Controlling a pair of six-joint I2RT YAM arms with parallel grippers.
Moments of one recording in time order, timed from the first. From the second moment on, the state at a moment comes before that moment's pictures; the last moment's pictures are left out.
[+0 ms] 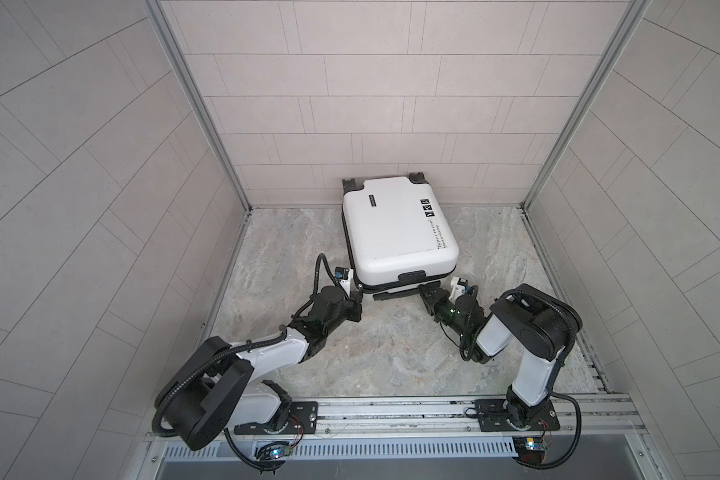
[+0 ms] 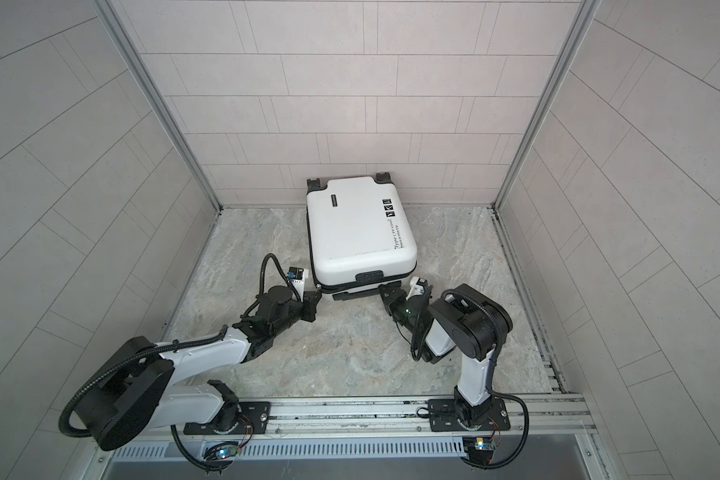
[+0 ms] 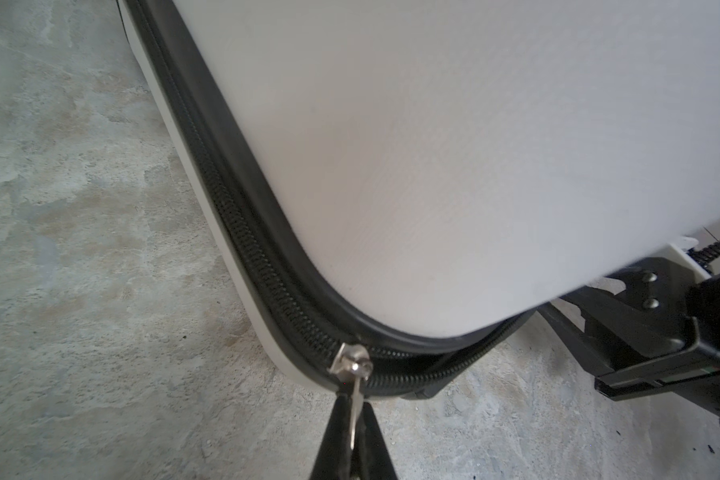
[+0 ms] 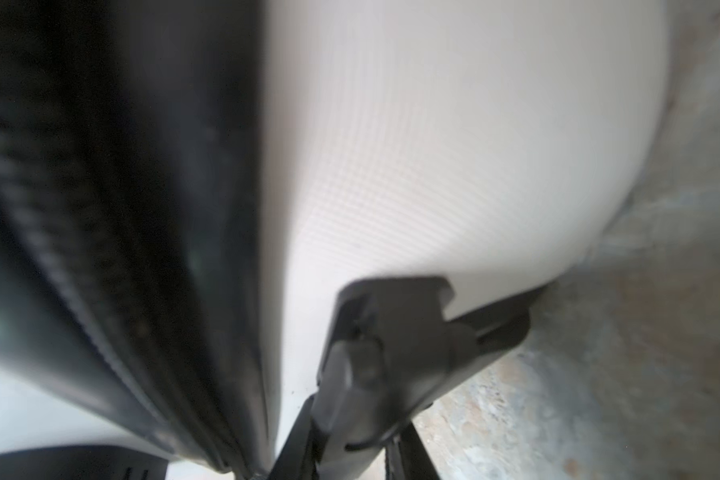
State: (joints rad) left arm -0.62 1.30 0.39 0.43 -0.02 -0.39; right arm 0.49 1.83 0.29 1.34 -0.05 1.44
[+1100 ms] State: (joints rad) left arm -0.62 1.29 0.33 0.54 0.25 -0.68; right arm 0.55 1.83 0.33 1.28 0.14 1.47
